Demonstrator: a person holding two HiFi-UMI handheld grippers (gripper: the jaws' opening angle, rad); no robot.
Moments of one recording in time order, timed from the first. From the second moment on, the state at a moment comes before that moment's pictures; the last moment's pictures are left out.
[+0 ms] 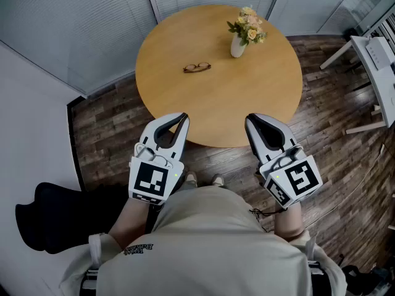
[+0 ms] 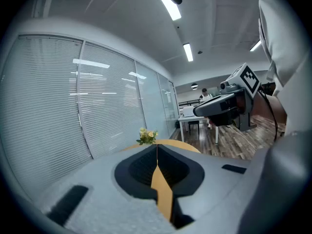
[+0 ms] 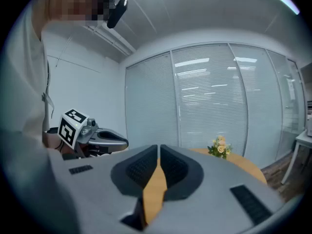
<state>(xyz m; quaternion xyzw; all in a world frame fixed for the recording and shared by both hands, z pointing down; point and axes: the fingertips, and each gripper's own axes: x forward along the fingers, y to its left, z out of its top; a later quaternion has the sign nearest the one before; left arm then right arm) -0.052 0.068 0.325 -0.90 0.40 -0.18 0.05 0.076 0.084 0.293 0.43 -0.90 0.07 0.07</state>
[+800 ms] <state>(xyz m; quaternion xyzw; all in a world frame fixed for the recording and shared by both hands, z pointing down) -0.049 0.063 0.325 -0.89 0.41 -0.18 0.04 0.084 0.075 0.298 0.44 -0.89 0.08 0.06</state>
